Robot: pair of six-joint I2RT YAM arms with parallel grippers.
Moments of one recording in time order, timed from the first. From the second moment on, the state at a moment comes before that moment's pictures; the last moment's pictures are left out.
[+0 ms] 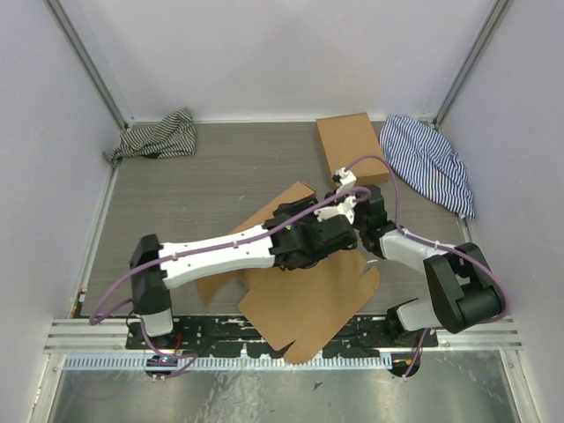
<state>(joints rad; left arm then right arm) -1.32 1.83 1.70 -0.98 -0.96 0.07 0.35 1.39 0.54 0.45 -0.49 0.23</state>
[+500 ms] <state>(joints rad) -1.05 1.41 1.47 -0.59 -1.10 -0.04 0.42 1.28 0.55 0.36 -0.38 0.20</state>
